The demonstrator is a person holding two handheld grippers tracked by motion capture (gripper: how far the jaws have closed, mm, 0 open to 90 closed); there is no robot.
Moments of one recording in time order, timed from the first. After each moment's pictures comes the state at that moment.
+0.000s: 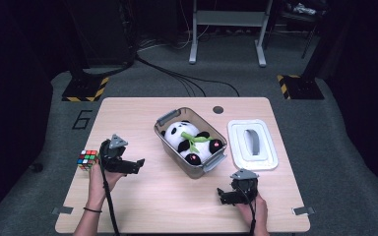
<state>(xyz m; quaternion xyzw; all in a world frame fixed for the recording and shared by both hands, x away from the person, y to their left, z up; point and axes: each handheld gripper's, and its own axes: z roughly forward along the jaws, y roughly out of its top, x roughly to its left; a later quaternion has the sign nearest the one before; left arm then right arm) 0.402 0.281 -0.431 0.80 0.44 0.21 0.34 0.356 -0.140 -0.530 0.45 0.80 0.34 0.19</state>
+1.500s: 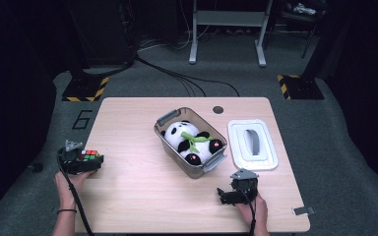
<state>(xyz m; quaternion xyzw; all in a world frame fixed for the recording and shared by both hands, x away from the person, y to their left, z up) 0.411 0.410 -0.479 0.69 0.59 0.27 0.32 0.356 -0.140 -0.530 0.45 0.80 0.34 0.19</state>
